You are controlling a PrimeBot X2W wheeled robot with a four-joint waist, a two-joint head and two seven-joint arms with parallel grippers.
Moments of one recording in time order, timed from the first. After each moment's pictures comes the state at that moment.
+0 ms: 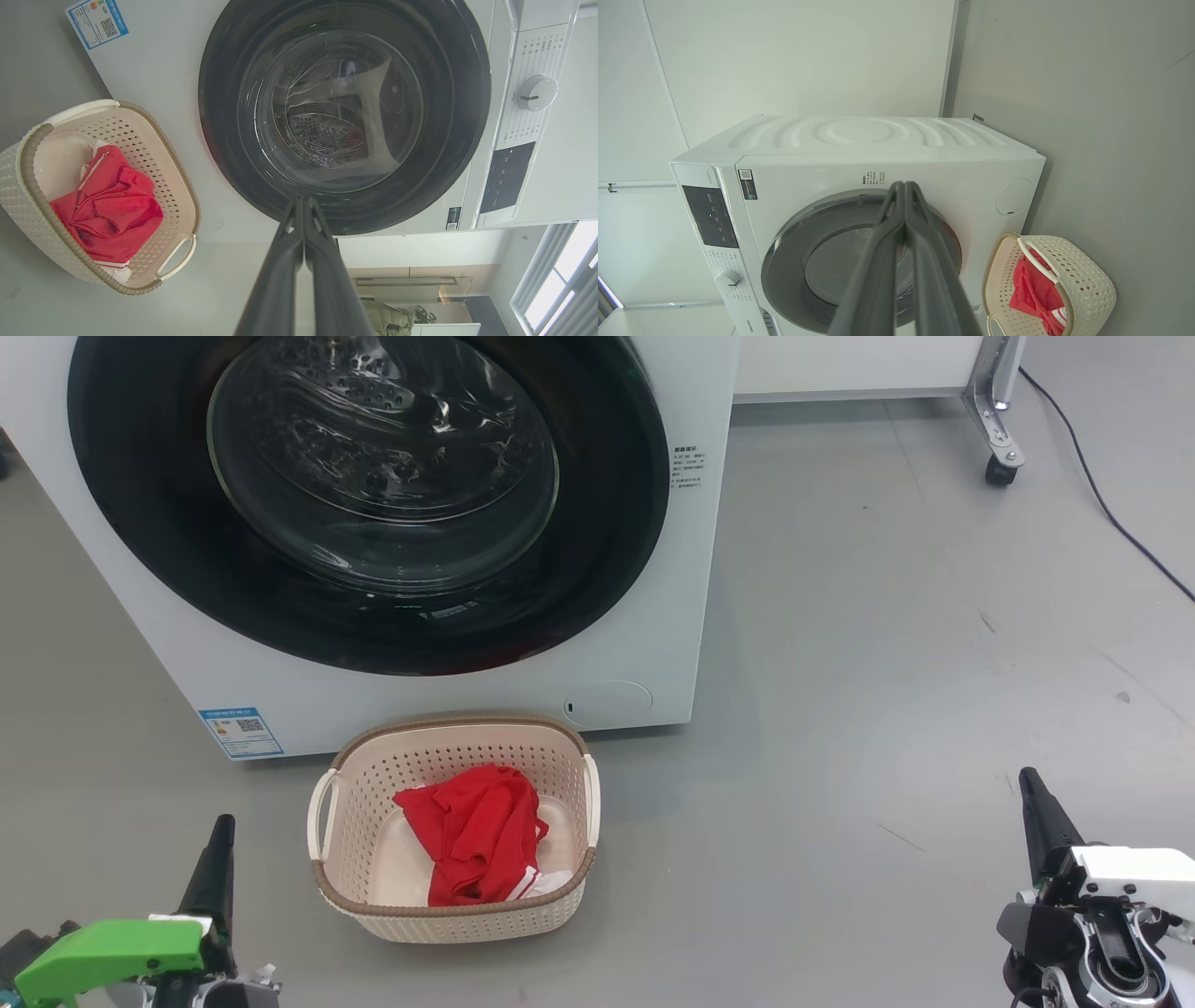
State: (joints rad) left arm -0.05 0.08 0.02 0.27 -1.66 -0.12 0.06; right arm -0.05 -0.08 -0.08 0.28 1.66 0.12 0.07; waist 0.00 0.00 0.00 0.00
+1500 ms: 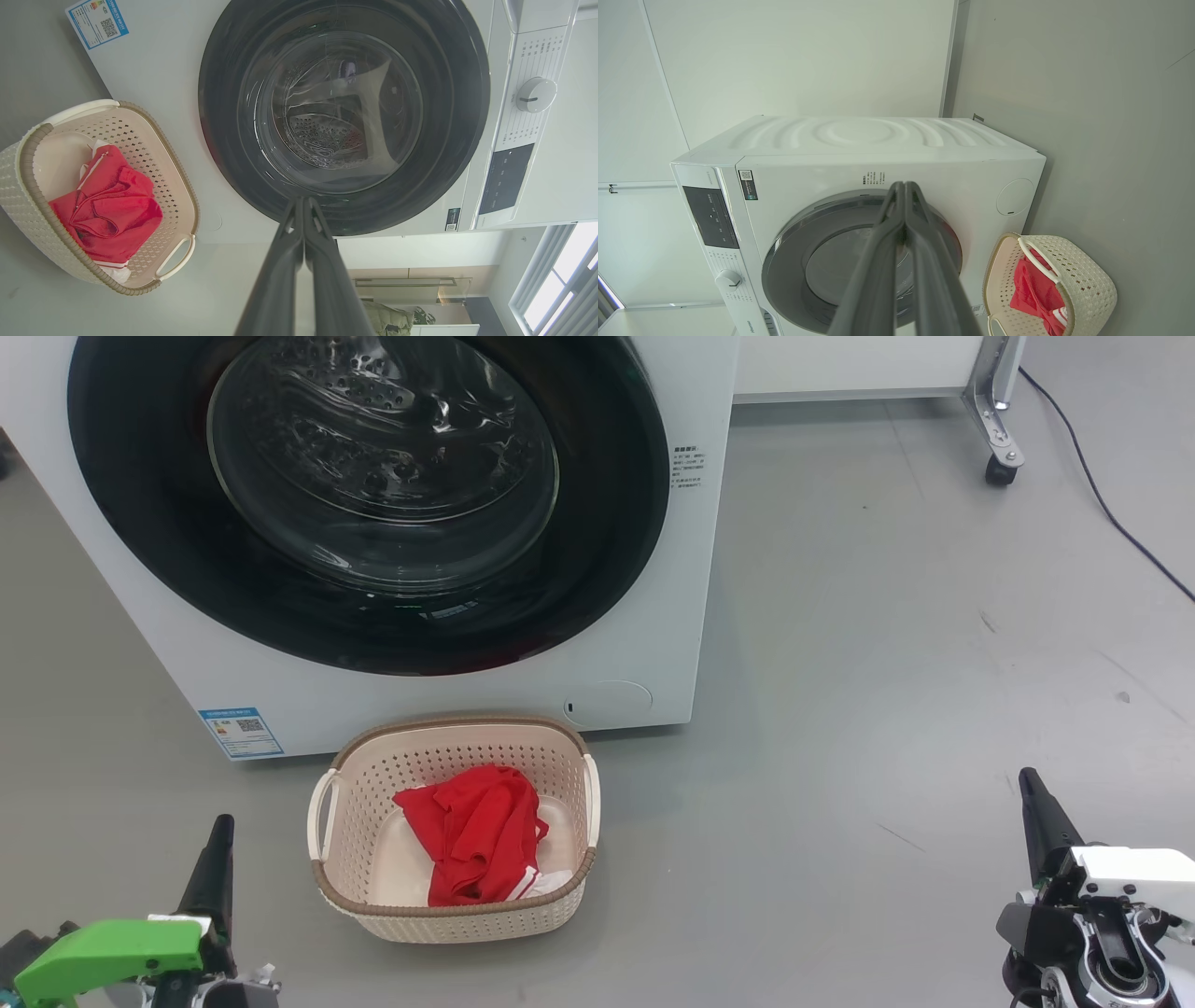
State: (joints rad) left arm -0.05 0.08 0.02 0.27 -1.66 -0.12 0.06; right arm -0.05 -0.07 -0.08 0.28 1.66 0.12 0.07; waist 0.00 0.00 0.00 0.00
